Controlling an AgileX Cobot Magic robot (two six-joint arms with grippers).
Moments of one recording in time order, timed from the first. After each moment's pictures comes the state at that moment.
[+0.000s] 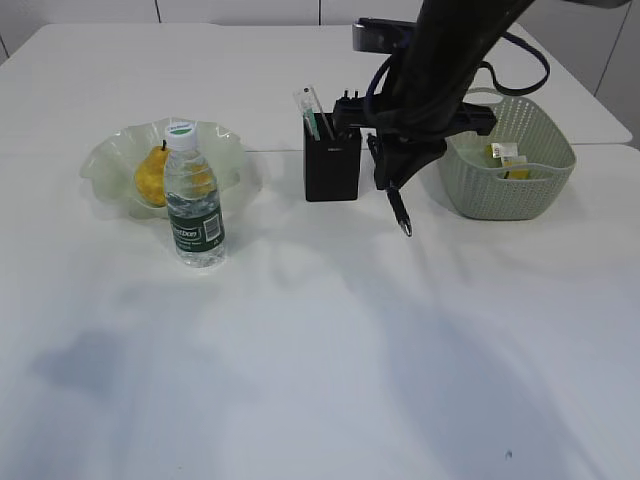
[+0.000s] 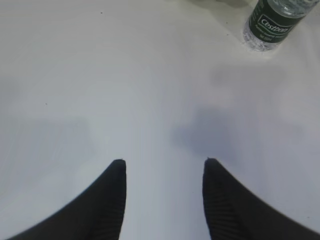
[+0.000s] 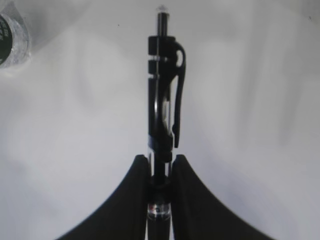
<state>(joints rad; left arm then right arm) 0.02 0.91 -0.70 -0.07 0.75 -0.02 0.38 2.08 -1.90 0.10 1.22 0.21</state>
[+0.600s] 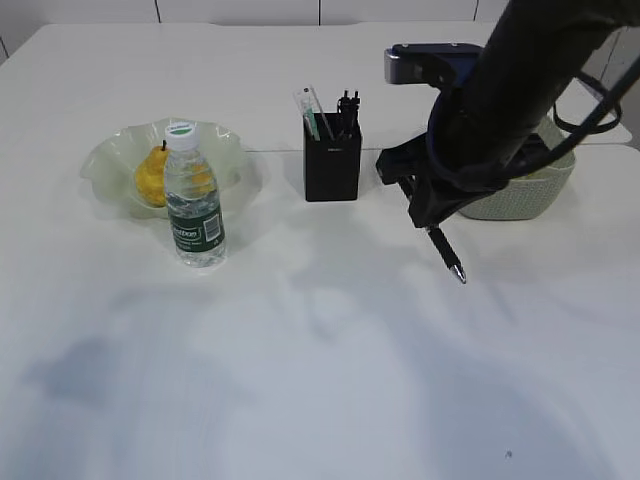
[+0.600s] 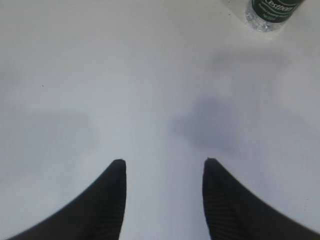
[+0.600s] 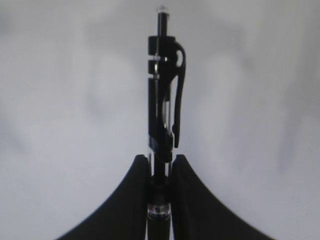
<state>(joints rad) 0.02 0.91 -0.70 -0.07 0.81 -0.02 0.37 1.80 -1.47 0.12 1.02 0.02</state>
